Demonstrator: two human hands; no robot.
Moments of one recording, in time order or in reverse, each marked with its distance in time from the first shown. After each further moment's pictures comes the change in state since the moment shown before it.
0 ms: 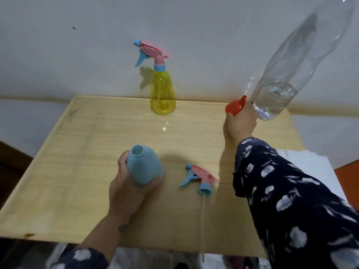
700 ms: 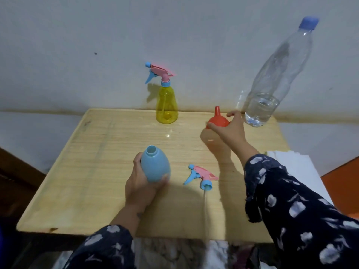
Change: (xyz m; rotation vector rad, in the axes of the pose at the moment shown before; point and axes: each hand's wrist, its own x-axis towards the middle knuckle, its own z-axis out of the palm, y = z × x) left_hand -0.005 0.006 -0.006 -0.132 -0.058 -0.056; right_hand -0.072 -0.040 -0.060 0.367 -0.257 -0.043
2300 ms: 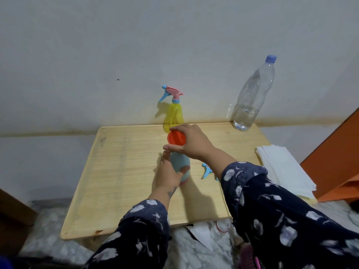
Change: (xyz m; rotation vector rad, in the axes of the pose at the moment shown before) left_hand 0.022 0.005 -0.032 -0.050 -0.221 0.120; right_hand -0.153 -0.146 0.075 -0.519 -0.223 -0.420
